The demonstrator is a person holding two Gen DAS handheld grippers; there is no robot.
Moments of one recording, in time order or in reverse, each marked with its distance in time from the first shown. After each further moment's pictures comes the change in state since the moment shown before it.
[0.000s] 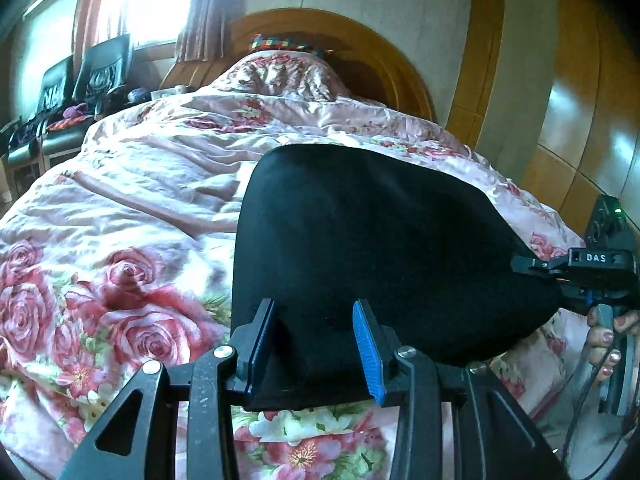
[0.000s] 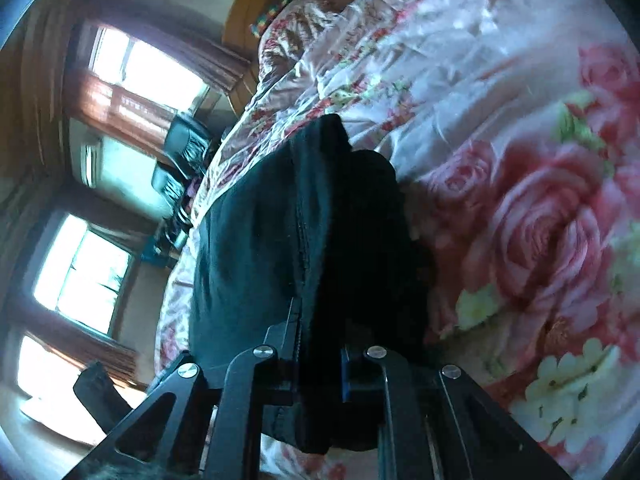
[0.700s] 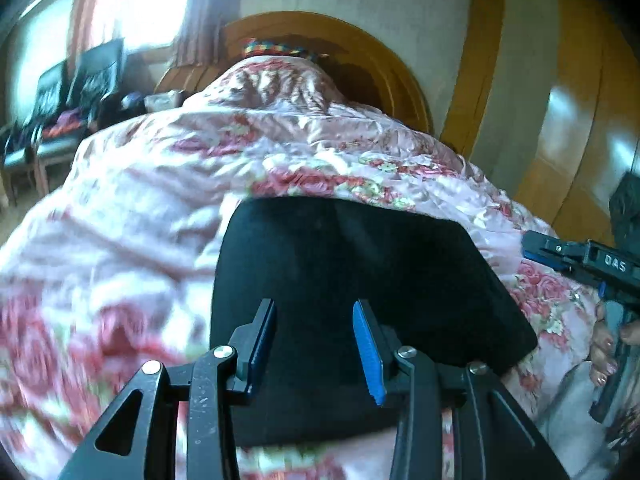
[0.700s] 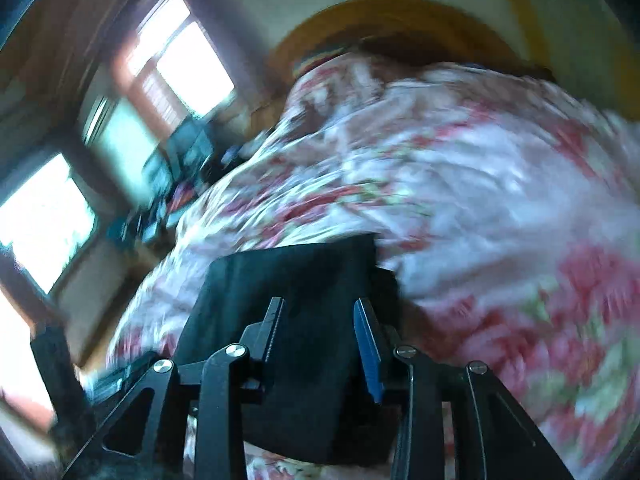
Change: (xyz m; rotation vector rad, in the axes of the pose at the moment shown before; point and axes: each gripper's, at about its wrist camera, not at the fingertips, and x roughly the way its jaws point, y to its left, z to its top) left arm 0.000 -0.028 0.061 0.033 0.013 -0.008; right arm -0.031 0.088 0.027 -0.394 -0.097 -0.144
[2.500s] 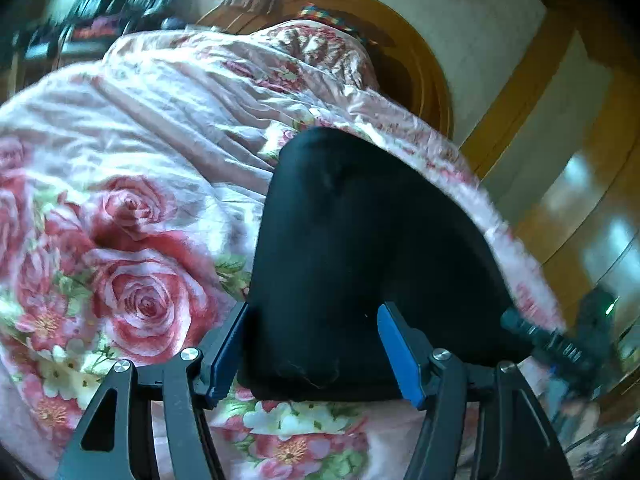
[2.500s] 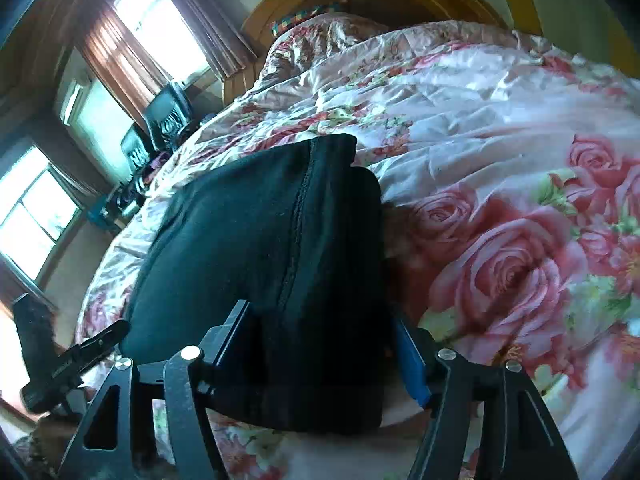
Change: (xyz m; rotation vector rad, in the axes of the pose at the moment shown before) left arm 0.020 0.078 -0.064 -0.348 0.072 -0.121; right arm 0.037 -0.040 -0.084 0.150 0.073 -0.070
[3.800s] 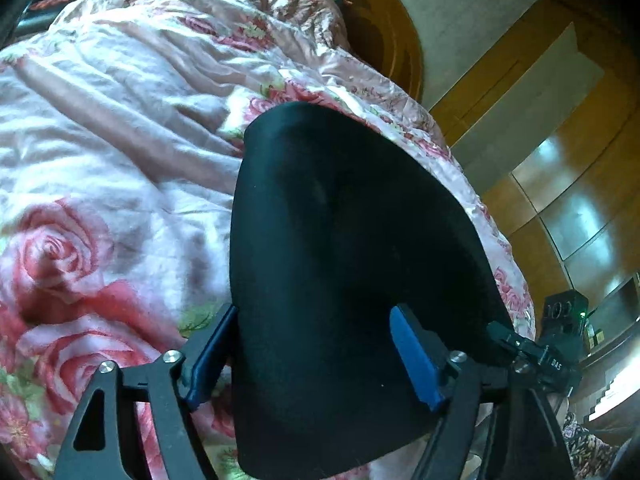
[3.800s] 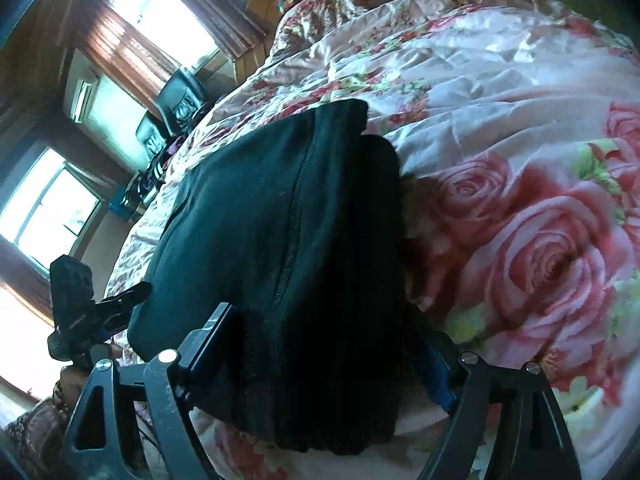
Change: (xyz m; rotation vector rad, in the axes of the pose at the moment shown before) left arm 0.053 0.009 0.036 0.042 0.187 -0.142; right arm 0.023 -0.005 0.003 0.031 0.107 0.110
